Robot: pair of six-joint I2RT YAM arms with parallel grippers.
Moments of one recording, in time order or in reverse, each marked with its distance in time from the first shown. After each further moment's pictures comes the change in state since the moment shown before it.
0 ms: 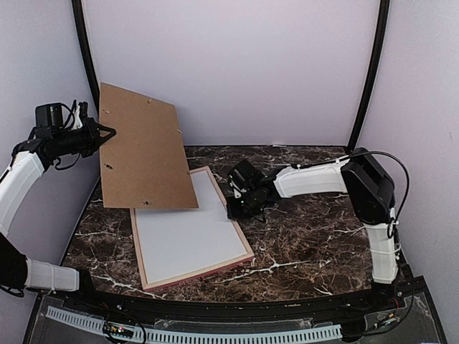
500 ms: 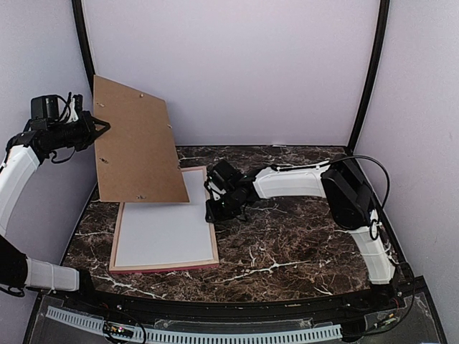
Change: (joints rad) left arm 0.001 0.006 0.095 -0.090 -0.091 0.050; right arm 0.060 0.153 0.237 -0.075 -0.087 -0.075
